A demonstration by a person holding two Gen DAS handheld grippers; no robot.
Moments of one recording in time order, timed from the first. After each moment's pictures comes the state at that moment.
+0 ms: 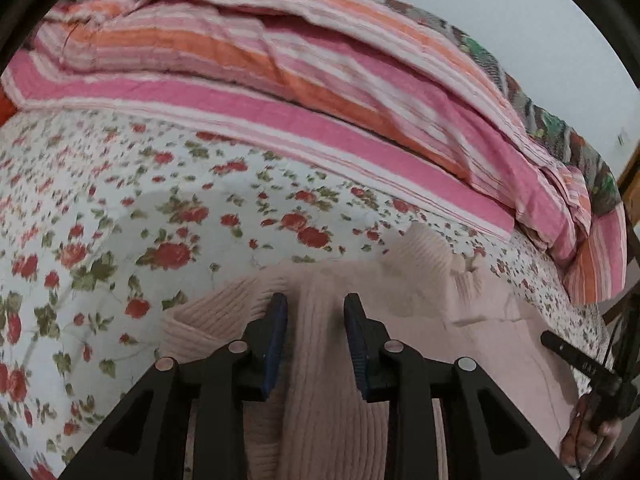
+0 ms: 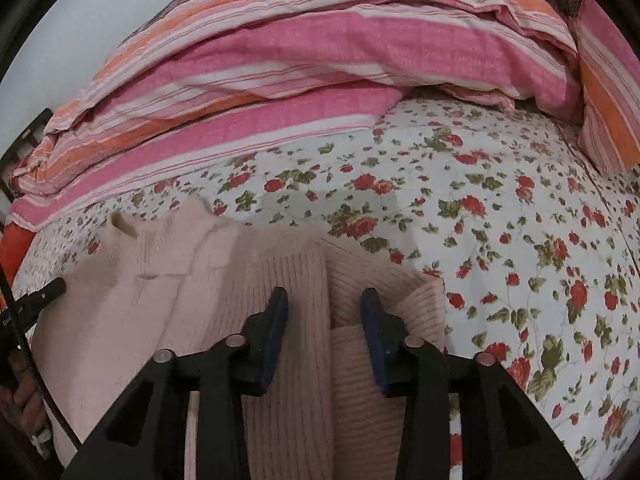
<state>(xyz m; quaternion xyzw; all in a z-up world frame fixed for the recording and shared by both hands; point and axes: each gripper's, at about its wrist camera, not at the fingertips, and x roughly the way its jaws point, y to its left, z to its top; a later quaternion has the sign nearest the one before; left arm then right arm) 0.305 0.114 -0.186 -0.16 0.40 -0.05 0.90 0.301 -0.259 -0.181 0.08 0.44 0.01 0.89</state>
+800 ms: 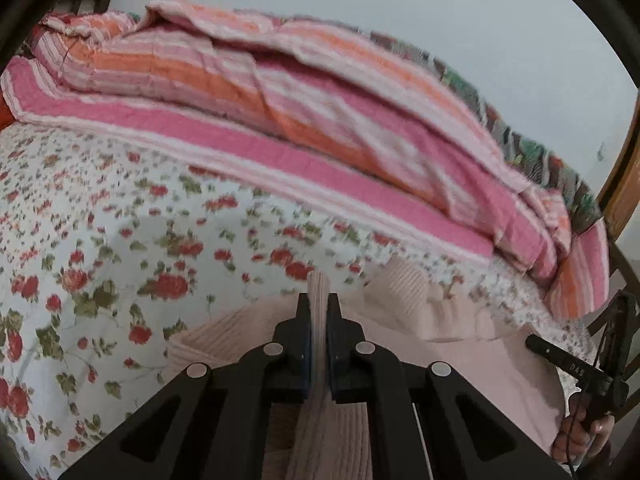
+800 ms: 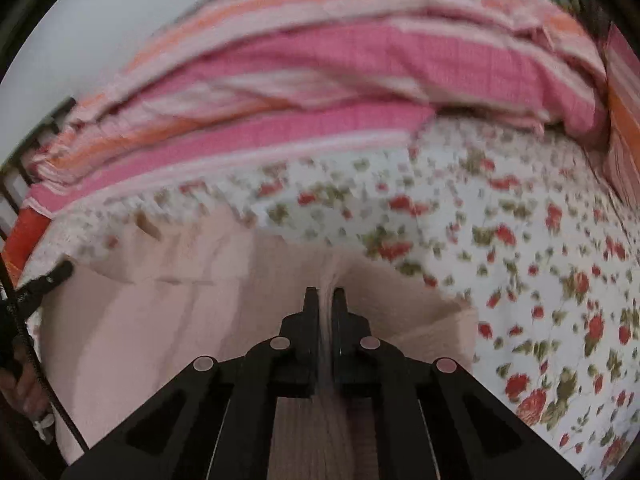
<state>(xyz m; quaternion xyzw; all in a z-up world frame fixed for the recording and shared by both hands) 0.297 0.126 -0.170 -0.19 0.33 -0.08 0.92 0.303 -0.251 -0.159 0.08 0.39 0.06 0.91</state>
